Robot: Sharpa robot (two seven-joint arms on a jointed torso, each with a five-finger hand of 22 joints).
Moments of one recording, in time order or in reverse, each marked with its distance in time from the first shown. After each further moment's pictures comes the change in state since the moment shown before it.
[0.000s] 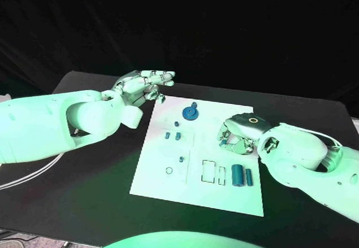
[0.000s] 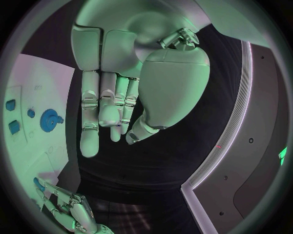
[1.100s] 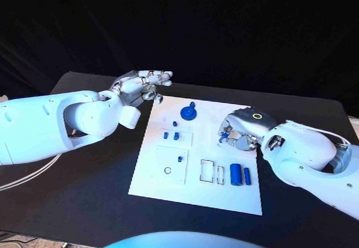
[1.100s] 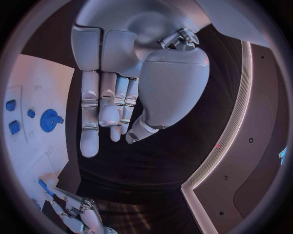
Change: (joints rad) left arm 0.000 0.000 0.000 -0.001 -0.001 0.000 -0.002; left_hand 0.000 0.008 0.000 0.000 0.000 0.000 0.000 0.004 0.000 -0.004 -0.004 0.004 0.002 0.000 0.000 0.000 -0.002 0.000 0.000 0.000 0.000 -0.001; right arm 0.014 -0.049 0.011 0.061 -0.028 -0.056 0.005; right_hand 0.037 0.021 0.048 -0.038 -0.002 0.057 0.011 0.008 0.017 0.042 0.039 -0.012 0.004 0.000 -0.014 0.029 0.022 -0.016 0.000 -0.014 0.073 0.000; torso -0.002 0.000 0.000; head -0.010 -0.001
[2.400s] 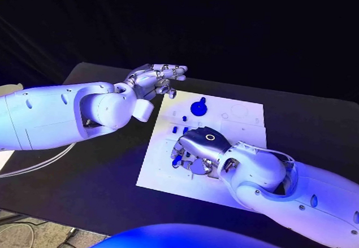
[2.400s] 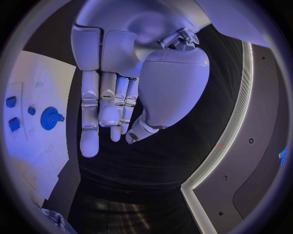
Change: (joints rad) left arm -0.001 0.013 0.000 -0.003 0.000 0.001 0.000; left_hand 0.000 0.000 0.000 0.000 0.000 0.000 0.000 0.000 0.000 -0.003 0.004 0.004 0.001 0.000 0.000 0.000 -0.003 0.000 0.000 0.000 -0.004 -0.002; right arm -0.106 0.256 -0.033 0.025 0.017 -0.018 0.050; right_hand 0.004 -0.004 0.030 -0.030 0.000 0.003 -0.003 -0.001 0.001 0.003 0.003 -0.025 0.004 0.000 0.000 0.000 -0.002 0.000 0.000 0.000 0.004 0.000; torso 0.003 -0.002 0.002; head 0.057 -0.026
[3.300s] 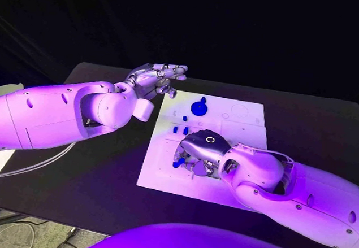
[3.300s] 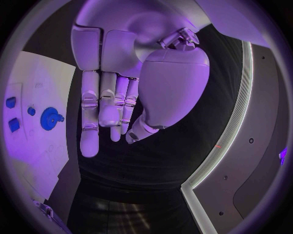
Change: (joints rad) left arm 0.000 -0.002 0.000 -0.001 0.000 0.001 0.000; left_hand 0.000 0.000 0.000 0.000 0.000 0.000 0.000 0.000 0.000 0.000 0.000 0.000 0.000 0.000 0.000 0.000 0.000 0.000 0.000 0.000 0.000 0.000; right arm -0.008 0.006 -0.007 -0.033 -0.023 0.037 0.013; right_hand 0.000 0.000 0.018 -0.021 -0.004 0.004 0.004 -0.008 0.000 0.000 0.000 0.003 0.001 0.000 0.000 0.000 0.000 0.000 0.000 0.000 0.000 0.000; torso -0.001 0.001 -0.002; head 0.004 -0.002
